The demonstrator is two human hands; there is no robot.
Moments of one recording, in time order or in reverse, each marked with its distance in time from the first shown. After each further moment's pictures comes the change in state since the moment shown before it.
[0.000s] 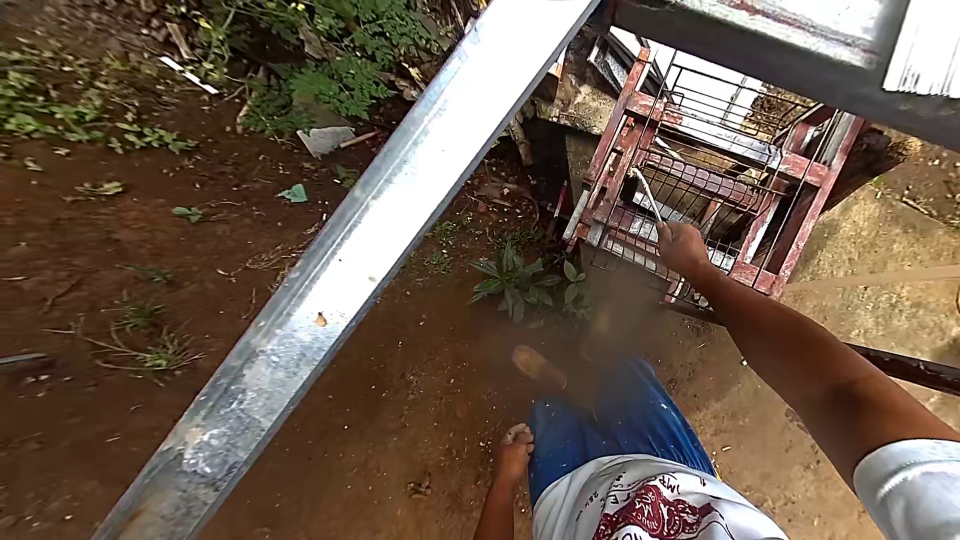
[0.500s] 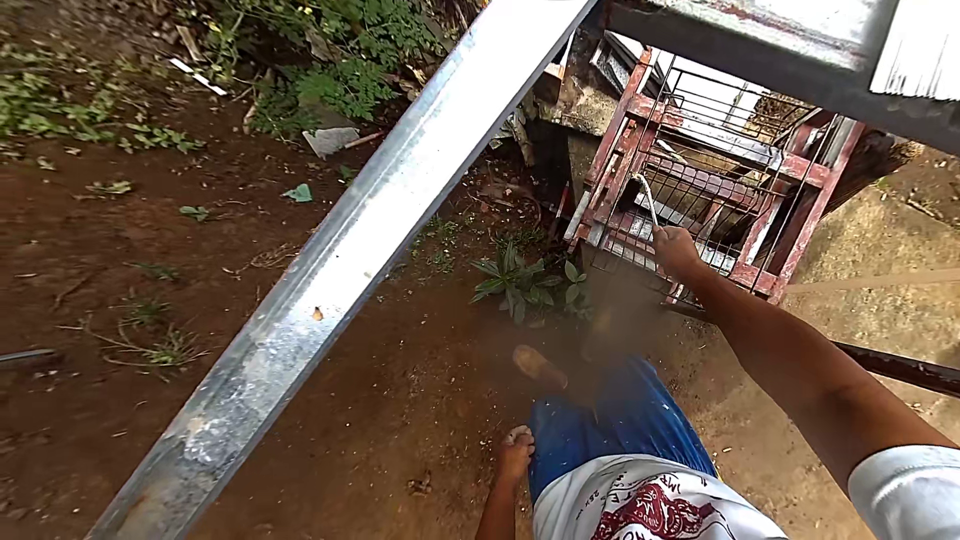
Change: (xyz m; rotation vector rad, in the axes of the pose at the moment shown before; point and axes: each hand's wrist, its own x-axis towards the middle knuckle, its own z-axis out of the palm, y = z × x) left_hand -0.001 -0.008 0.003 0.009 -0.002 -0.011; right_hand 0.001 -0.003 0.012 0.217 -0.044 0.124
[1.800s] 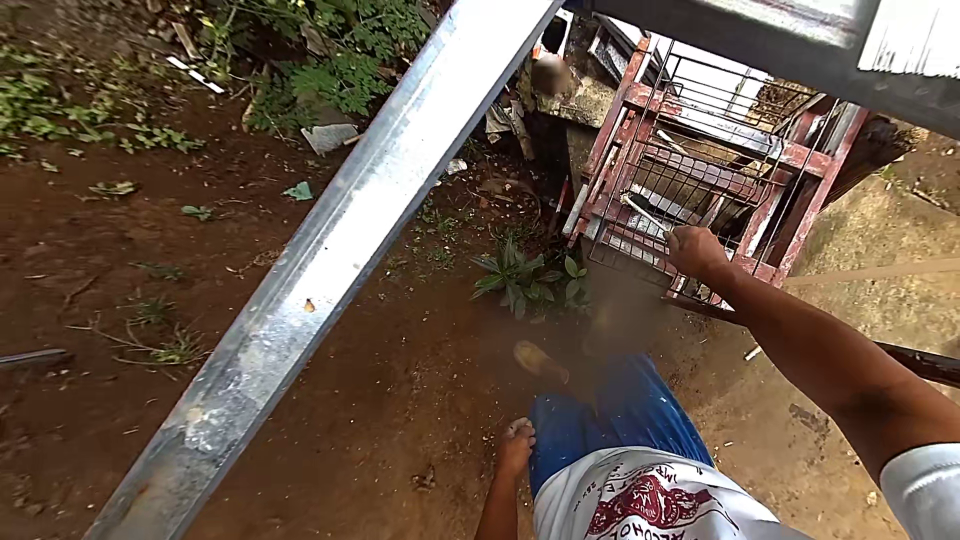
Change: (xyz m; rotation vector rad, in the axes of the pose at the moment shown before) left_hand -0.004 0.005 0.004 0.010 0.009 0.024; right_hand -0.011 0.025 -0.033 -0.517 -0.079 -0.150
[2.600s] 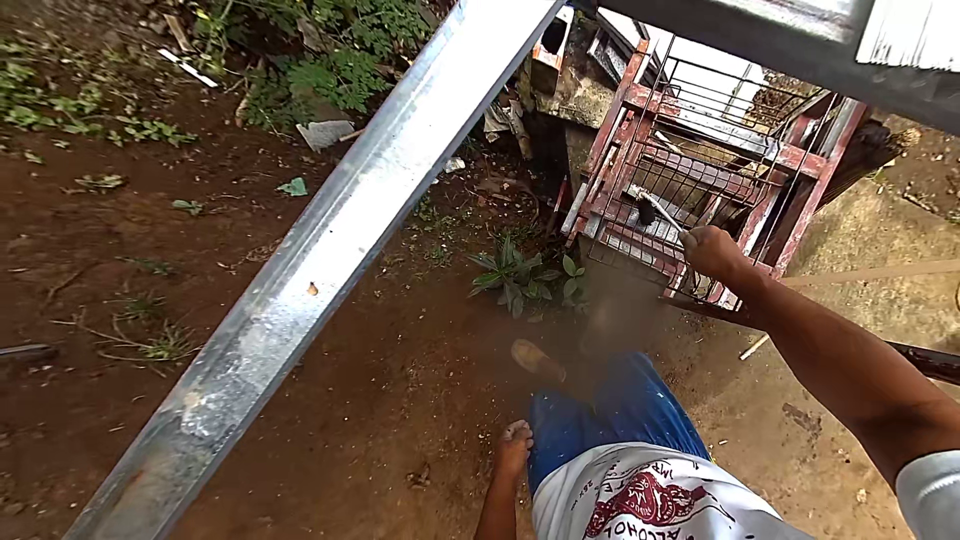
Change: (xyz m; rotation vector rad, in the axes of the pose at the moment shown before) left_hand 0.004 -0.016 -0.002 -0.058 0.016 -0.026; right_hand -0.015 0.017 -0.013 0.107 -0.003 0.034
